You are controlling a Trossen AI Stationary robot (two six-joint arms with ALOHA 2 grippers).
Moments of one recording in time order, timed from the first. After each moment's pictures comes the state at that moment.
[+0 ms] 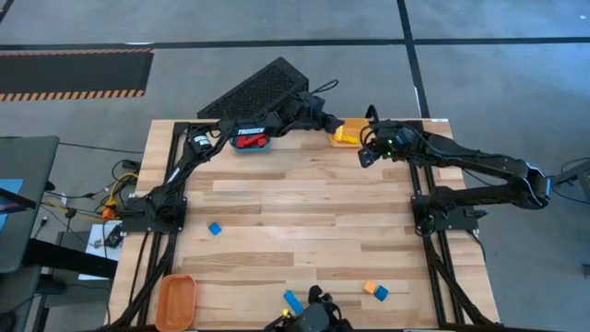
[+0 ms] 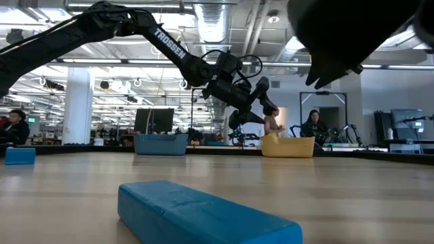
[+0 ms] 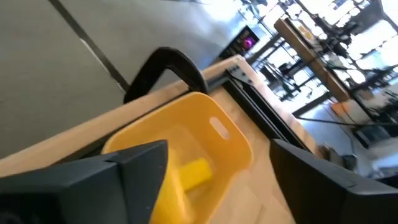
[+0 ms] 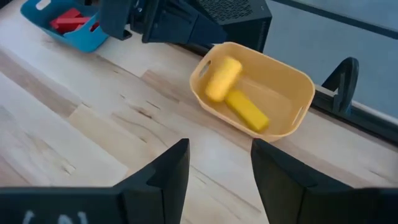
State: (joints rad) left arm 0.54 2.36 1.83 0.17 0.22 -0.60; right arm -0.44 1.00 0.83 -0.60 0.34 0.46
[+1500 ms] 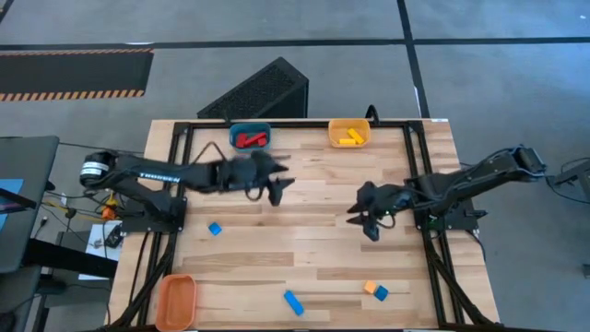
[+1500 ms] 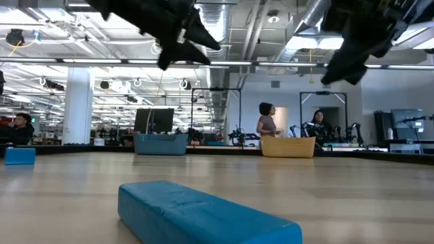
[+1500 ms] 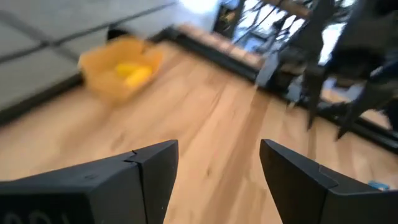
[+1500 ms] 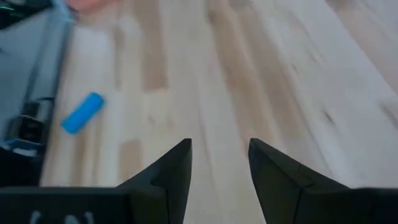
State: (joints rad) left arm 0.06 1.36 0.87 0.10 -0.25 -0.41; right arm 0.20 1.00 0.61 -0.27 0.08 0.49
